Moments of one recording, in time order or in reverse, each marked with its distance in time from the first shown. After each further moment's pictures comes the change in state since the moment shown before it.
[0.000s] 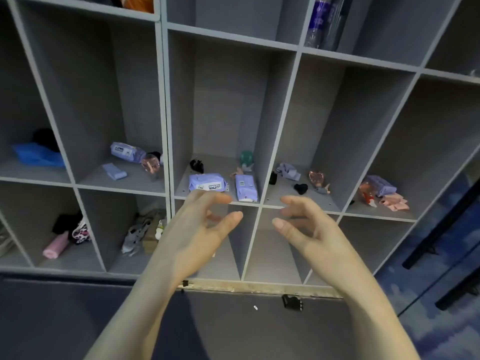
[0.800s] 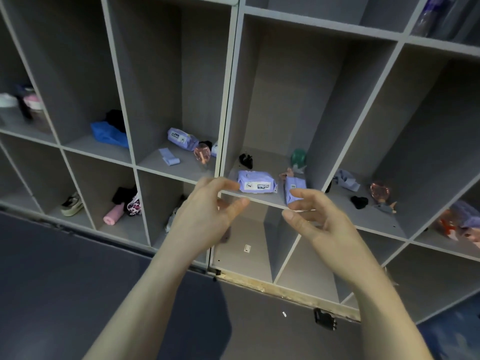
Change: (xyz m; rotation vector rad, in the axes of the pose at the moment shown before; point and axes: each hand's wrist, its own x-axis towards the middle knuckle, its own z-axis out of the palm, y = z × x) left_hand 0.055 -0.058 -0.061 0.043 0.150 -0.164; right_hand 0.094 -0.018 0.079 0.074 -0.169 -0.071
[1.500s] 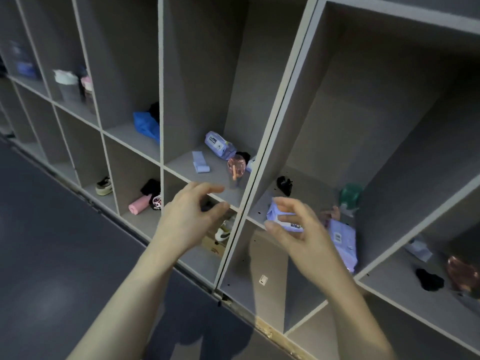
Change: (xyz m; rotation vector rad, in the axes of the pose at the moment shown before) left_hand 0.142 -0.094 0.010 0.135 0.264 -0.197; right_hand 0.196 0.056 0.071 -0.077 -0.262 -0.192
